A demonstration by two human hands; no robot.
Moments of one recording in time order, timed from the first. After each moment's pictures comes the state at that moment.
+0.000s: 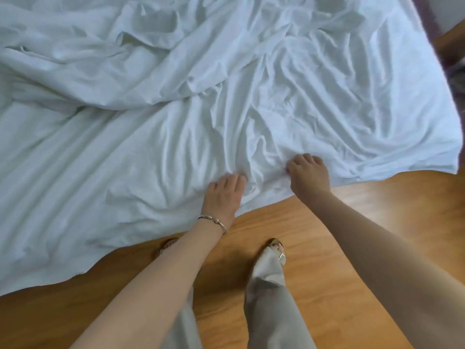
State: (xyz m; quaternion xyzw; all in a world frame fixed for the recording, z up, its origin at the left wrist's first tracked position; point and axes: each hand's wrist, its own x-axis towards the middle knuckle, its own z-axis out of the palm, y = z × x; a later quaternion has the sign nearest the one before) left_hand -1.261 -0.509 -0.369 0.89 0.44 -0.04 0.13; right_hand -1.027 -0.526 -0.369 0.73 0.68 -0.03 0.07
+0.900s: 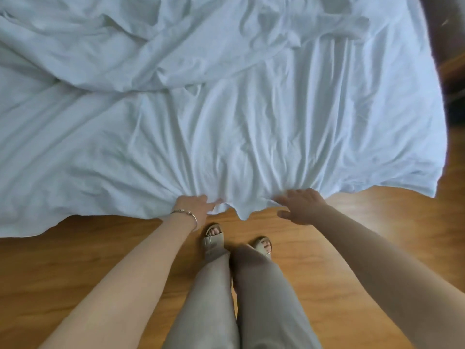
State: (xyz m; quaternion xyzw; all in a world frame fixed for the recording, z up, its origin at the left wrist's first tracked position) left_hand -1.213 -0.547 -0.374 0.79 0.40 -0.40 0.23; right_hand -0.920 -0.574 -0.368 0.52 0.72 -0.25 0.38
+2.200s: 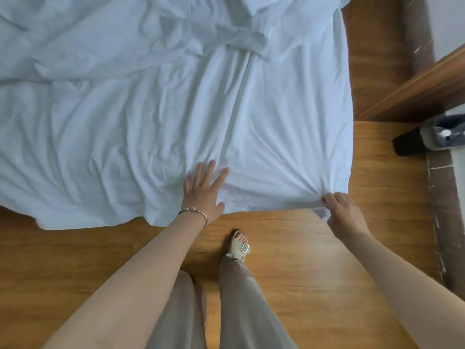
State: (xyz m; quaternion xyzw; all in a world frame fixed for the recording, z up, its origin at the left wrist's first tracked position) left_hand -0.869 -0.554 -0.361 0.74 0.61 -0.15 0.23; right_hand -0.517 -0.606 -0.364 0.68 0.71 -0.15 0.10
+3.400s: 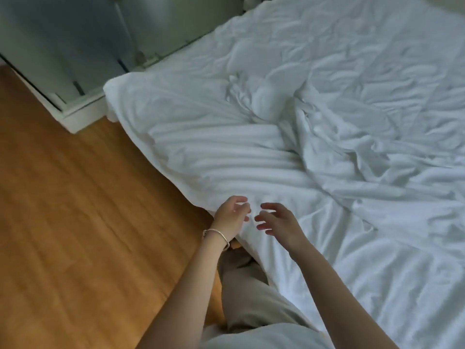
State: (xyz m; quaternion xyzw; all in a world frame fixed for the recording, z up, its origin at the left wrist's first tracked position) left_hand -1.463 -0.586 -0.191 0.18 0.75 0.42 0.47; right_hand -1.341 -0.506 -0.174 0.50 0.59 -0.64 -0.02
